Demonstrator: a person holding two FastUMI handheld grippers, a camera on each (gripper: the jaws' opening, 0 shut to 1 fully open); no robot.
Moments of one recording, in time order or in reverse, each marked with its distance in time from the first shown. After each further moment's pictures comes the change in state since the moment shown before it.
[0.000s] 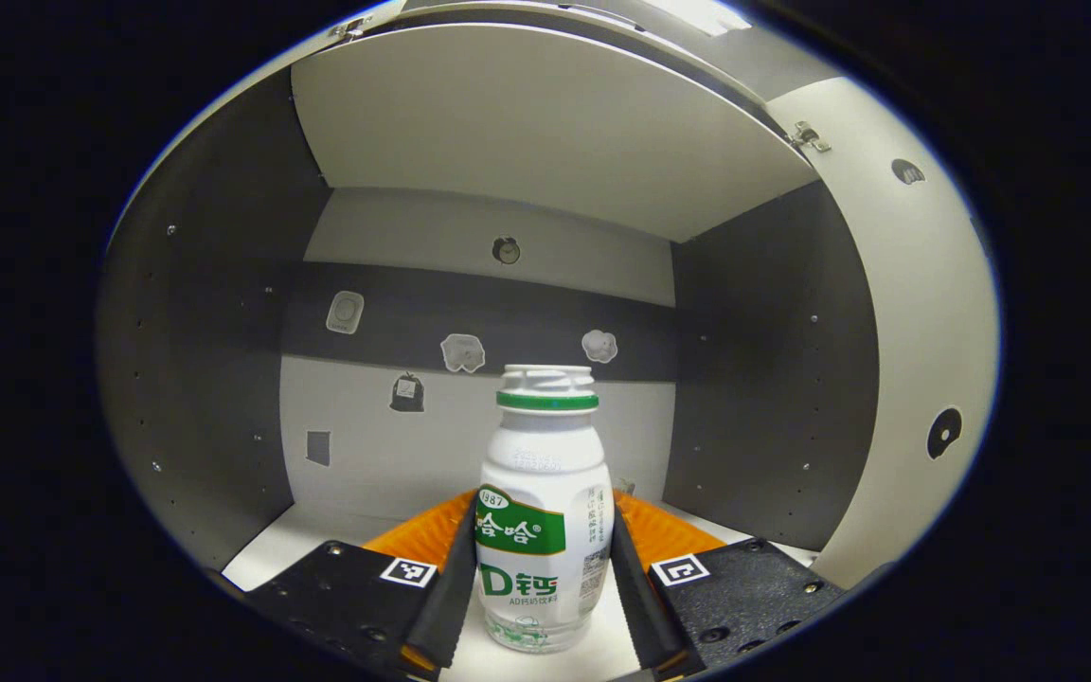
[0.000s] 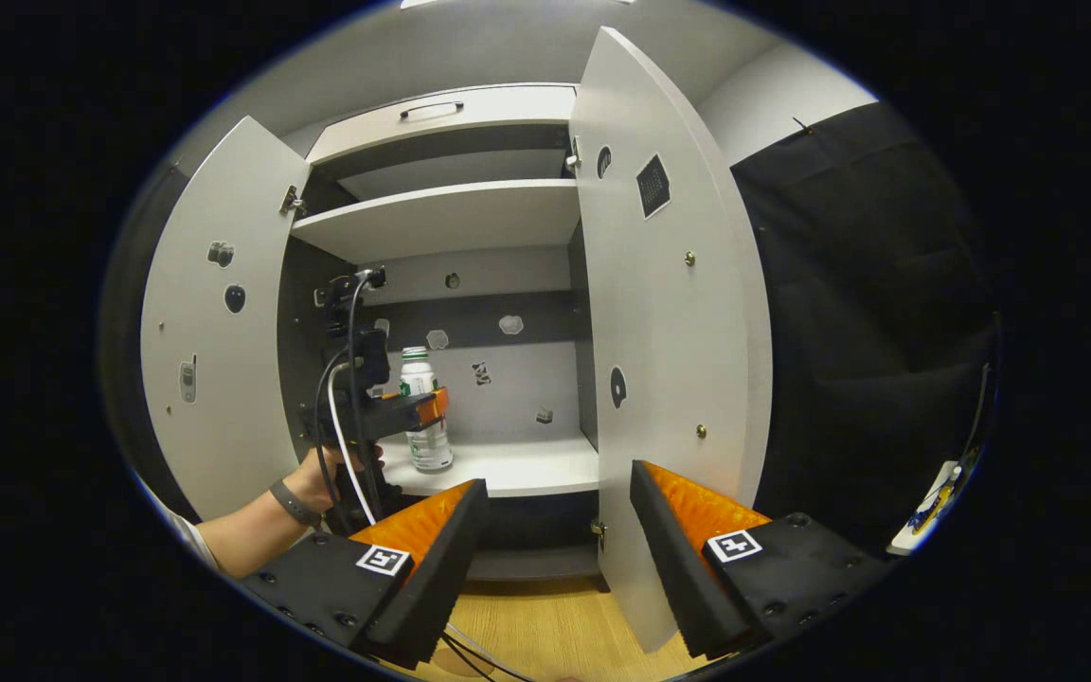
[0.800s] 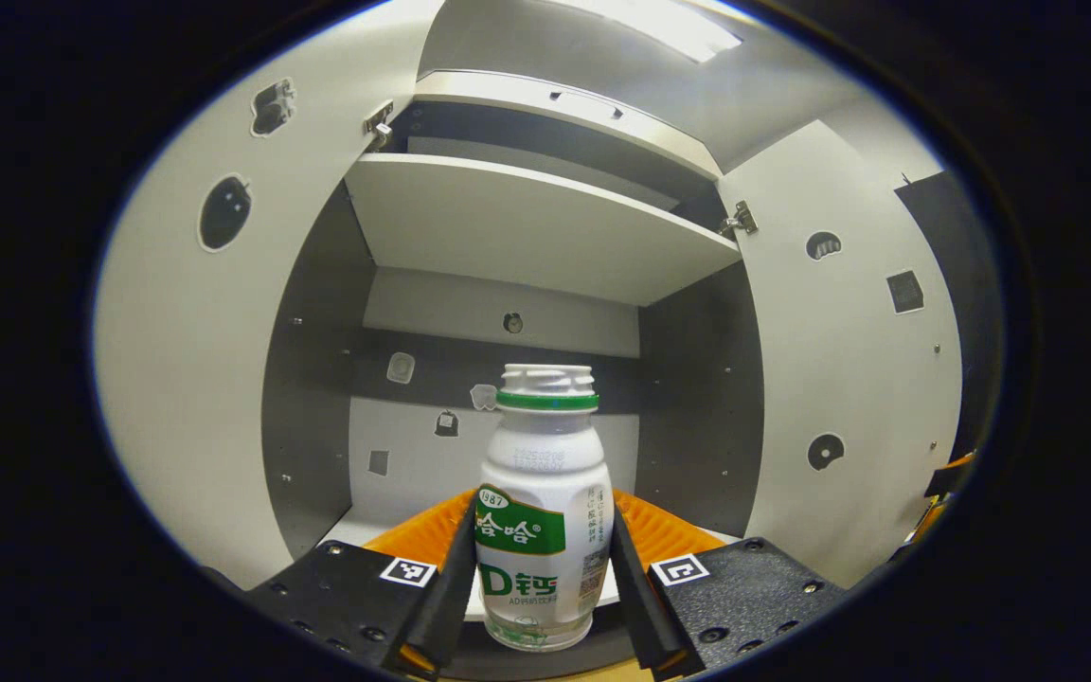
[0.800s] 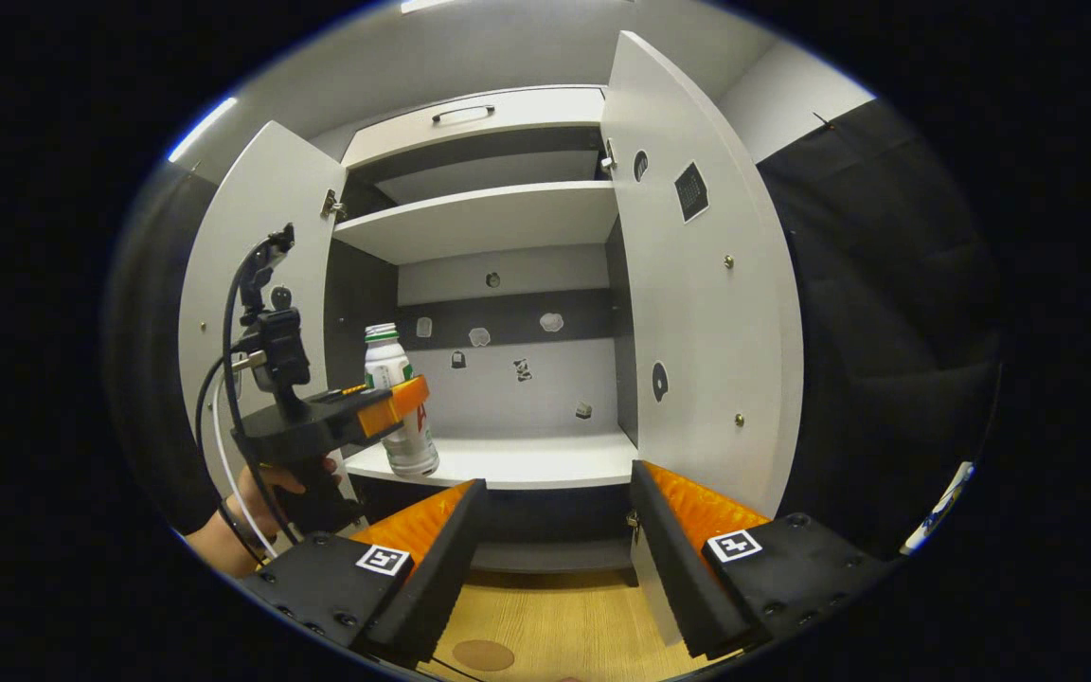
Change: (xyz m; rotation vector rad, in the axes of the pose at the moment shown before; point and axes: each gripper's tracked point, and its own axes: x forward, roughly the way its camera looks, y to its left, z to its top) left arm -0.162 -0.007 0.045 0.008 -0.108 0.009; right arm -0.021 0.026 0.005 0.001 -0.001 0.115
